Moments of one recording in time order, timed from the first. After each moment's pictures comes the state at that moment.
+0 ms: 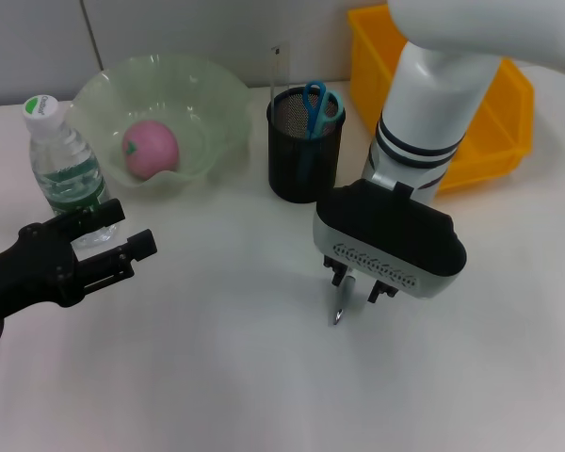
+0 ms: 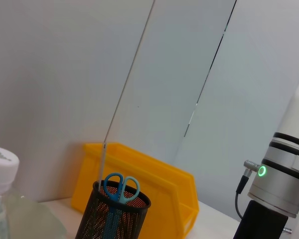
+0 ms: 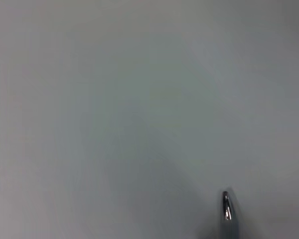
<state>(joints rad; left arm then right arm) -0.38 -2.07 0.64 0.56 1.77 1.65 -1.31 1.11 2.04 -1.78 -0.68 -2.42 -1.36 1.11</state>
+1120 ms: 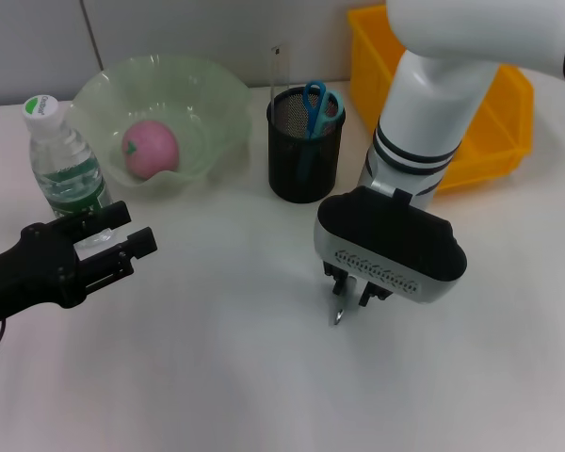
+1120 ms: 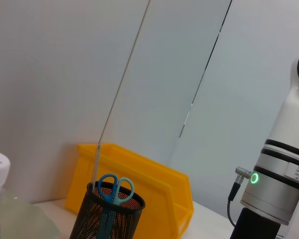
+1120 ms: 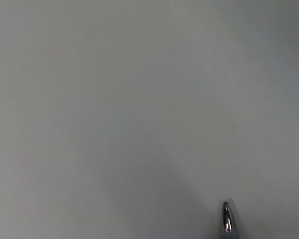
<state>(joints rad) -0.39 -2.07 0.65 0.56 1.77 1.66 -1.31 1.13 2.04 -1.80 -0.62 -2.37 -1.31 1.06</state>
